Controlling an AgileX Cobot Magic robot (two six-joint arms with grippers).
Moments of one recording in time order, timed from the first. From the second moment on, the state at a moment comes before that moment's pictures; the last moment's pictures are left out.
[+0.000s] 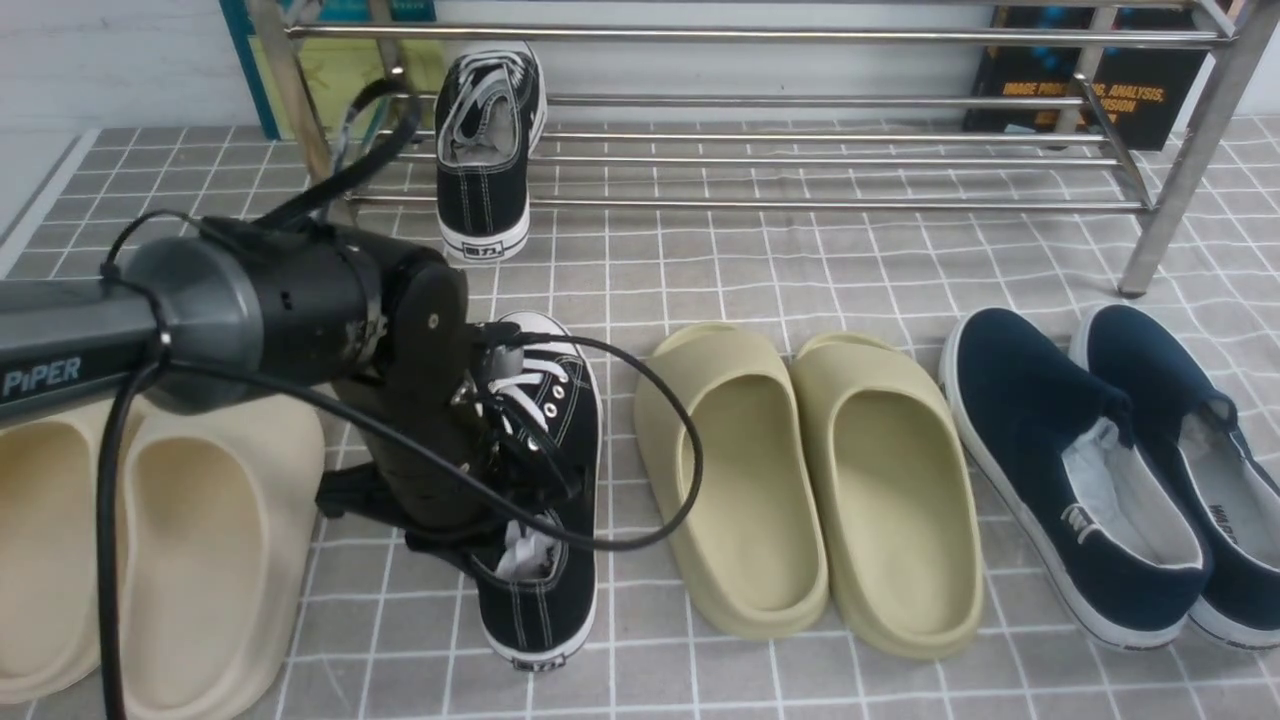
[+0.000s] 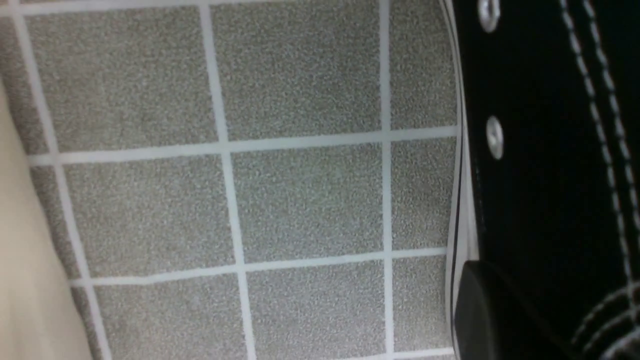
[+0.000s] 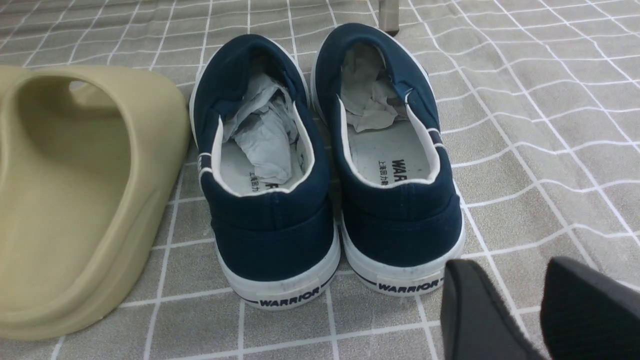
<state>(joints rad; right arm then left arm) -0.02 -0.01 0.02 -0.08 0.38 0.21 -0.45 1.74 -1.10 -0.07 0.79 -0.40</state>
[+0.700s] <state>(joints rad) -0.02 -0.01 0.02 -0.08 0.38 0.21 -0.39 1.77 -1.49 -0.12 0.95 -0.34</state>
